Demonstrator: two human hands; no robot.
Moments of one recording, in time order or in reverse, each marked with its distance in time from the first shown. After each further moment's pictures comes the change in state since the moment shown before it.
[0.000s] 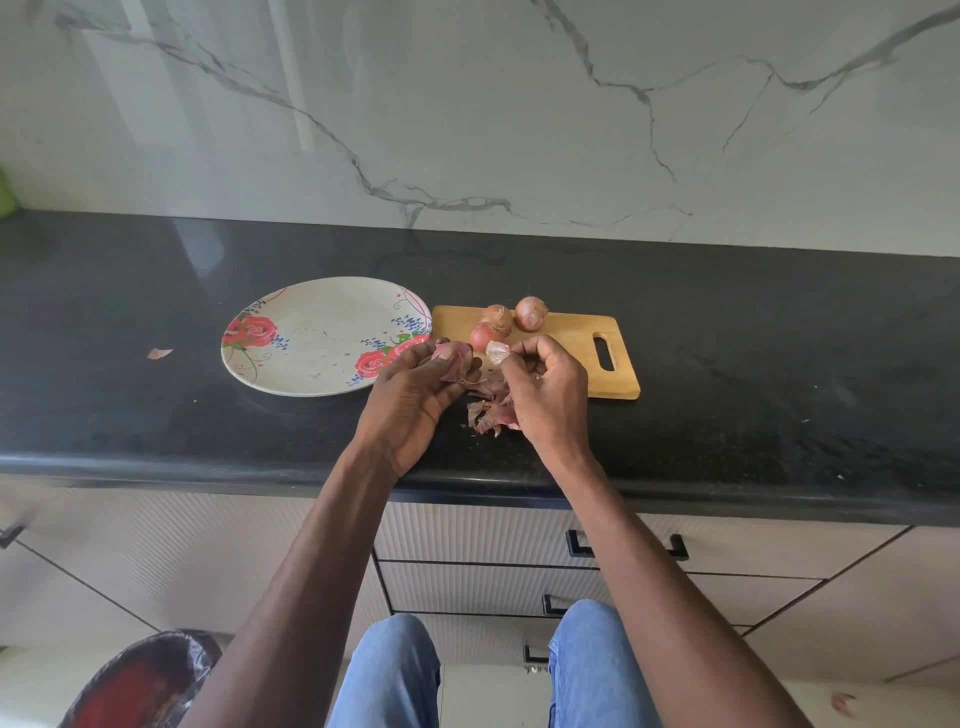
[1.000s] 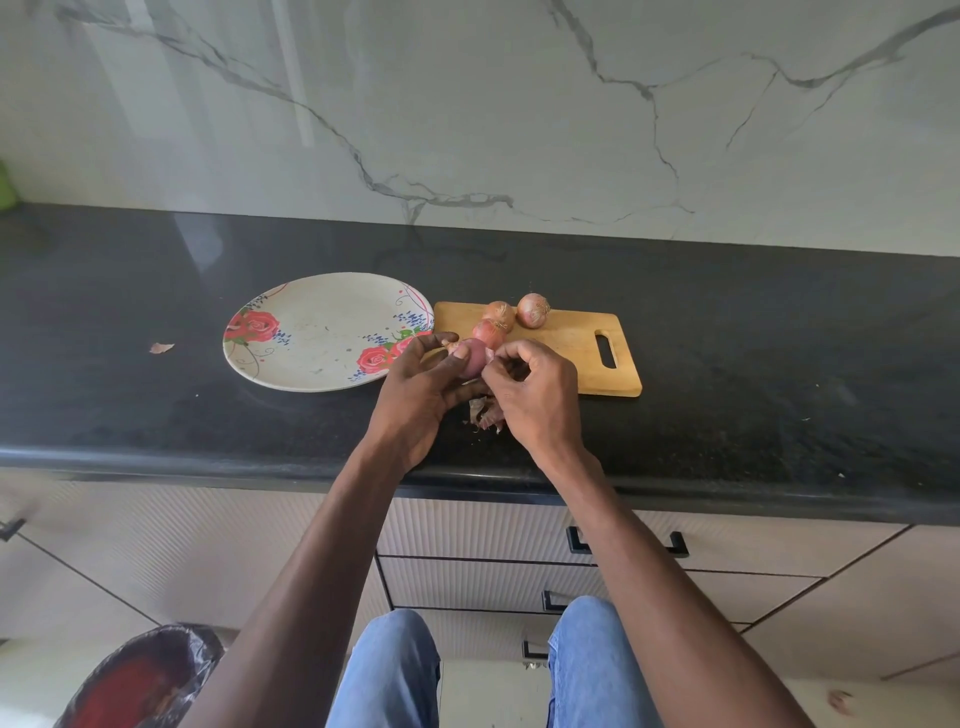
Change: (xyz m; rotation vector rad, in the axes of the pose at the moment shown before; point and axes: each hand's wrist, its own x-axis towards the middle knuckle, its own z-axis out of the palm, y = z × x) left_hand -0.007 -0.002 0.008 0.143 -0.023 0.072; right_hand 0.000 0.006 0.008 -0.184 -0.053 -0.146
